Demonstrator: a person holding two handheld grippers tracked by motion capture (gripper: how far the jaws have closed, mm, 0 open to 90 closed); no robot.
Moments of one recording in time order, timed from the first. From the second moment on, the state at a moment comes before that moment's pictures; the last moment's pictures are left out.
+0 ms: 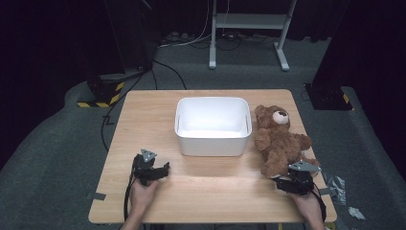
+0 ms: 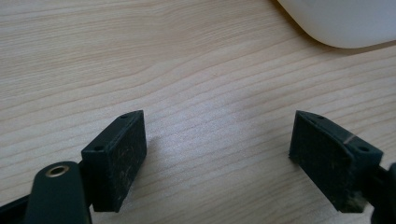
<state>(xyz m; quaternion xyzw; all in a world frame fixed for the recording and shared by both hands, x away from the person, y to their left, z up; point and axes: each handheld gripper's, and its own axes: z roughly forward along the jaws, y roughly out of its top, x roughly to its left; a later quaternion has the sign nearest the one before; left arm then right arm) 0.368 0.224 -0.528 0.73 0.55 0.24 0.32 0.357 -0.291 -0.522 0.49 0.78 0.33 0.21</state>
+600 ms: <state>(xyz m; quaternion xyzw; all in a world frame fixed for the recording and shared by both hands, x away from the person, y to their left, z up) 0.364 0.225 -0.528 0.72 0.57 0.25 0.32 0.349 -0.294 -0.520 0.49 0.79 0.32 0.20</state>
